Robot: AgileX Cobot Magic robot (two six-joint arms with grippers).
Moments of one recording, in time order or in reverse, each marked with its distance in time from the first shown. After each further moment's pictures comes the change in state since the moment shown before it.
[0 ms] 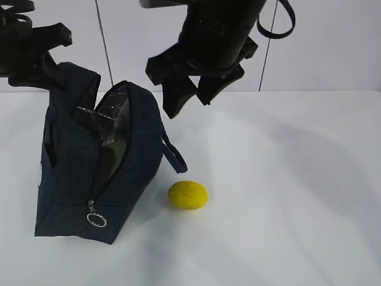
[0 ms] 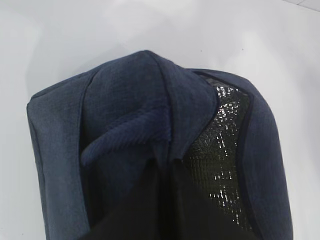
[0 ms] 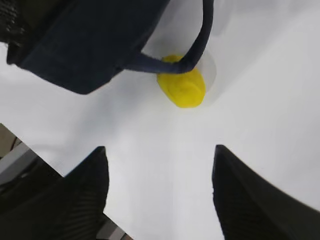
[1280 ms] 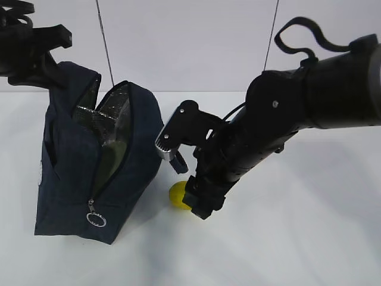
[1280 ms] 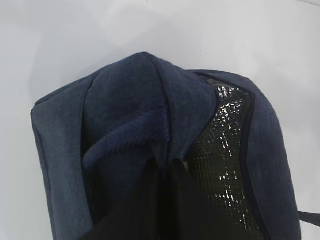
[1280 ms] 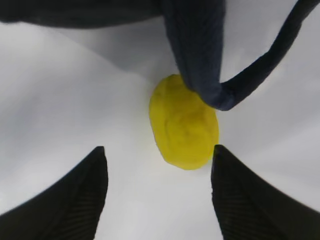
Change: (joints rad) left arm 0.000 0.000 0.000 0.005 -0.006 0.044; right arm 0.000 -0.067 0.714 0.128 -0.740 -0.725
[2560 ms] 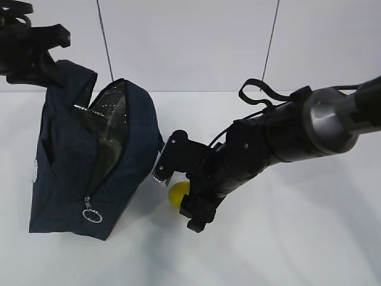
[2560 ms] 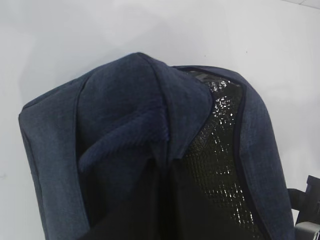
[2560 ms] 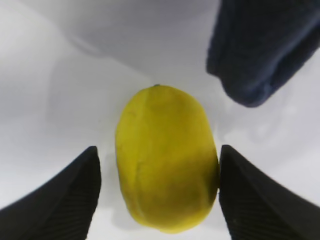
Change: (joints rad) left arm 0.000 0.000 0.000 0.011 -0.012 0.007; right arm 0.000 0.201 0.000 -0.020 -0.226 -0.083
